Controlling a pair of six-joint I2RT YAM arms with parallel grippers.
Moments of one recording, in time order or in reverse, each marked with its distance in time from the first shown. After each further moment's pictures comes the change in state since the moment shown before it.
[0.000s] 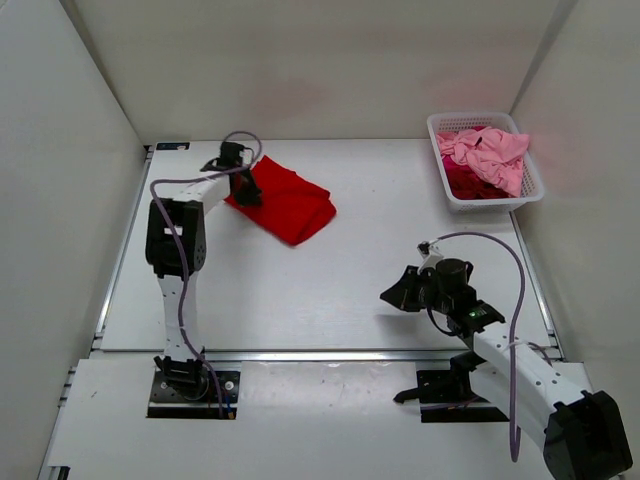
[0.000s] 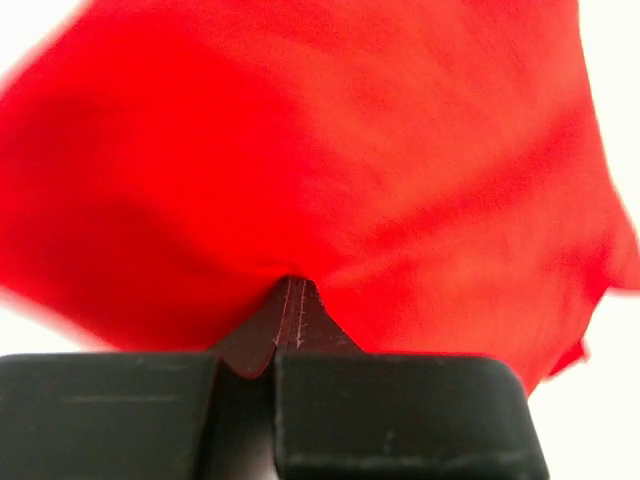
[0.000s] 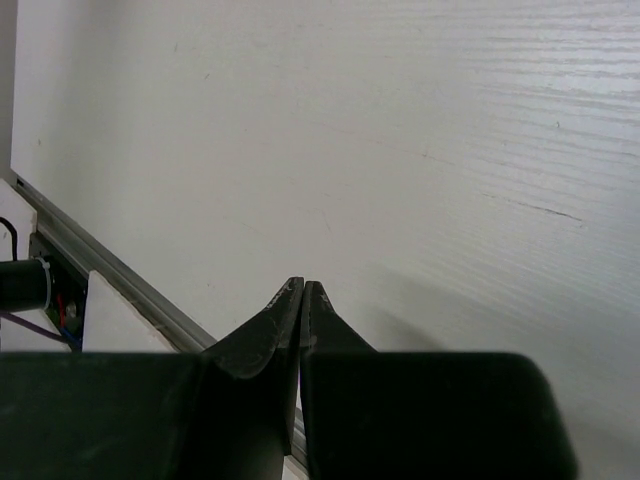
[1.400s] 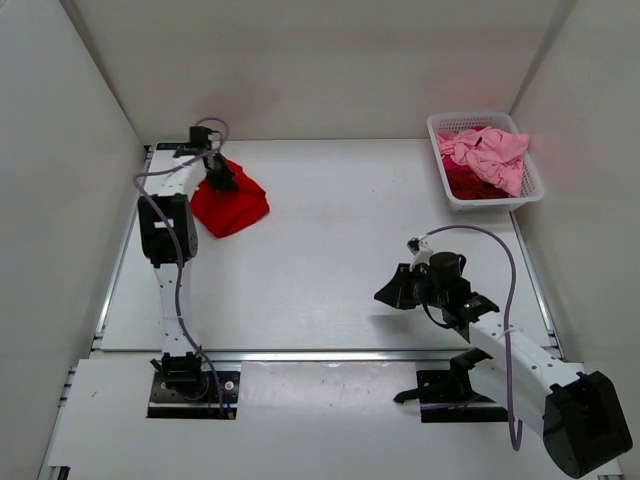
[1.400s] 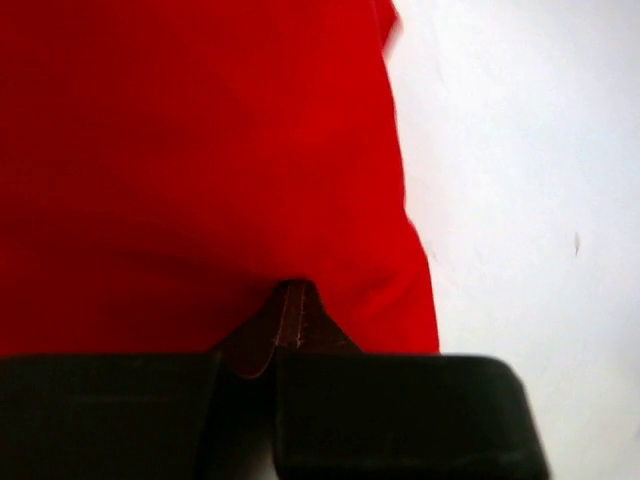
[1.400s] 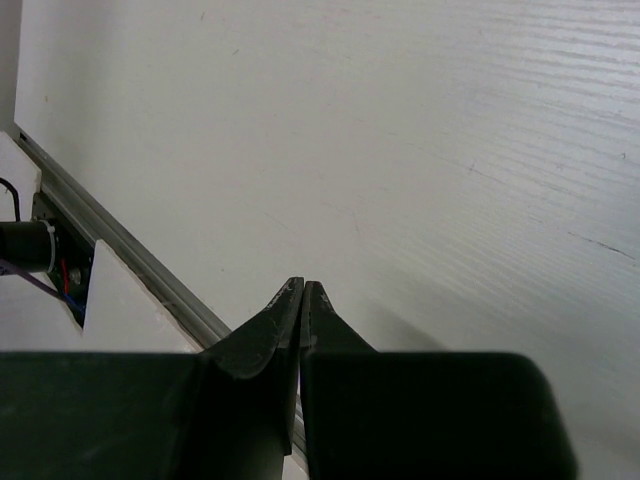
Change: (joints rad) left arm 0.168 0.197 0.338 -0.168 0.097 0.008; right arm 0.027 0.106 0.064 0.019 -0.066 -0.059
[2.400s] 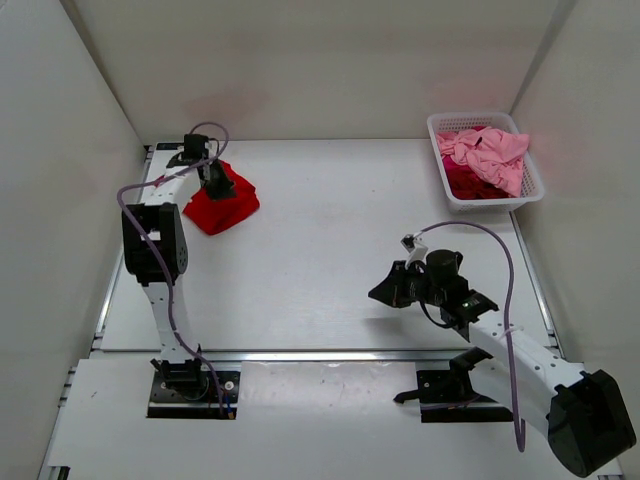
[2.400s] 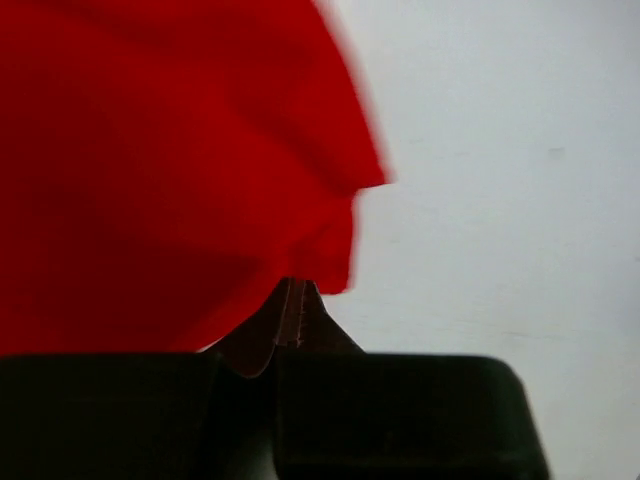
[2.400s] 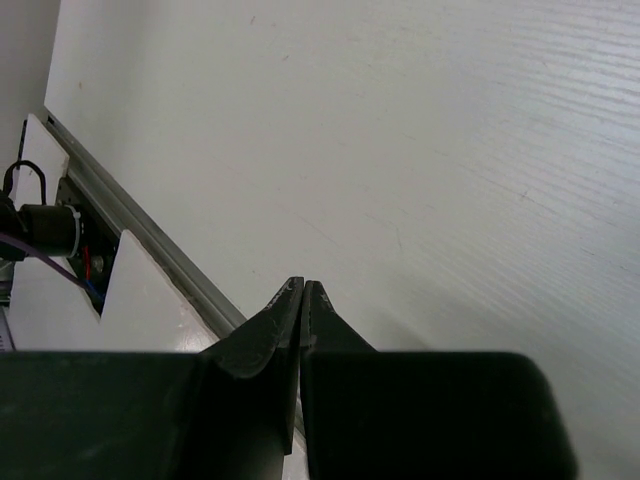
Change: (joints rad) left arm 0.034 -0.262 -0.245 0.068 -0.017 0.046; right arm 0.048 0.013 0.030 0.024 -0.011 0.006
